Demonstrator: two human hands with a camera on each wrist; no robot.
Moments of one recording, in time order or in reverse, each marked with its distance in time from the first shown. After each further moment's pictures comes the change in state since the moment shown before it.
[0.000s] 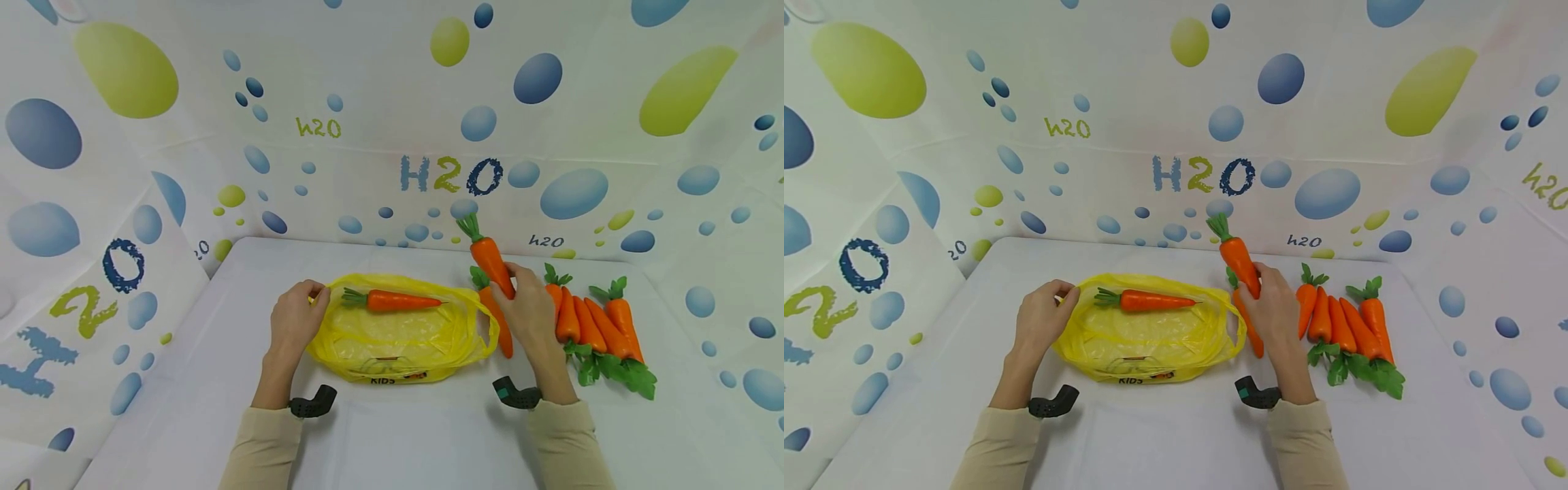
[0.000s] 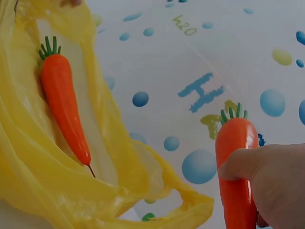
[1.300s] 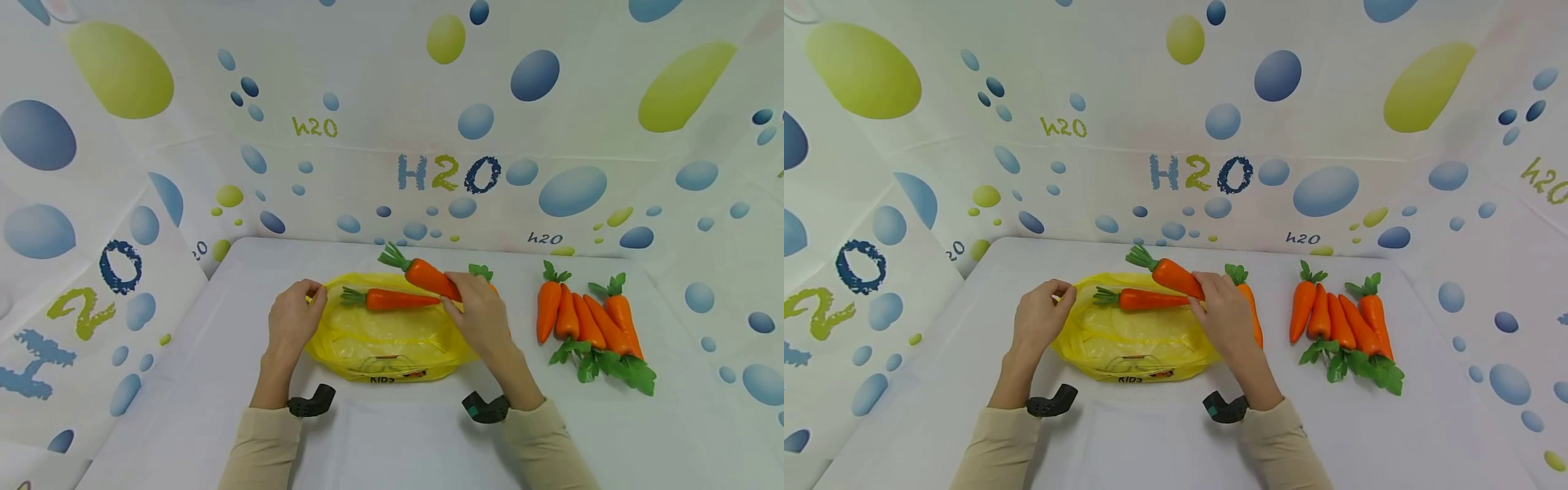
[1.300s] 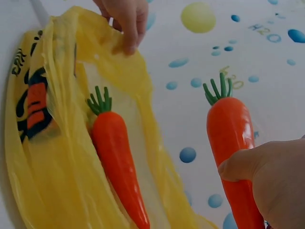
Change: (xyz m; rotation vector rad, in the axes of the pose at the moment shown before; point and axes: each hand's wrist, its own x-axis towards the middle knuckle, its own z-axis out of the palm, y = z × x) left_hand 0.000 0.000 -0.002 0.001 0.010 0.010; right_hand -0.017 -0.047 0.034 0.010 0.054 -0.419
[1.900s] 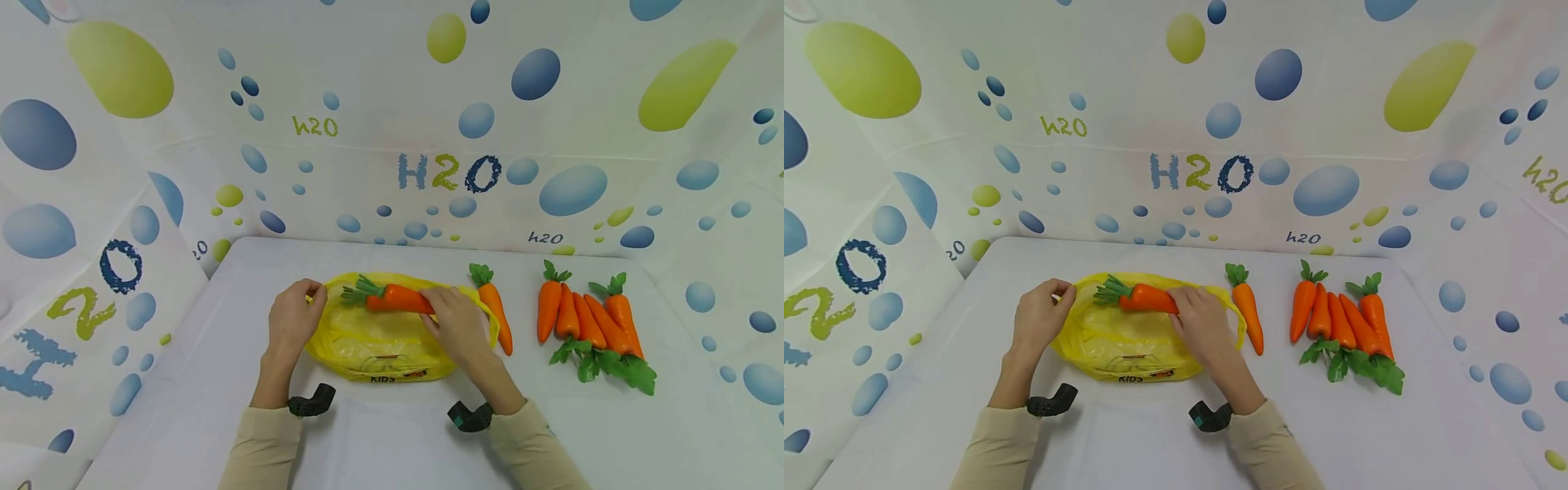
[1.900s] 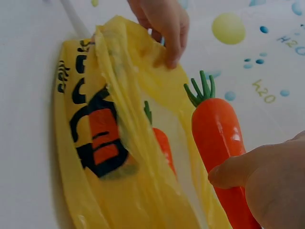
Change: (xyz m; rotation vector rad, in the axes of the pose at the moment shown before) left_hand 0.000 0.001 -0.001 -0.011 -0.010 -0.014; right_hand -0.008 -0.023 0.023 -0.111 -0.162 -0.082
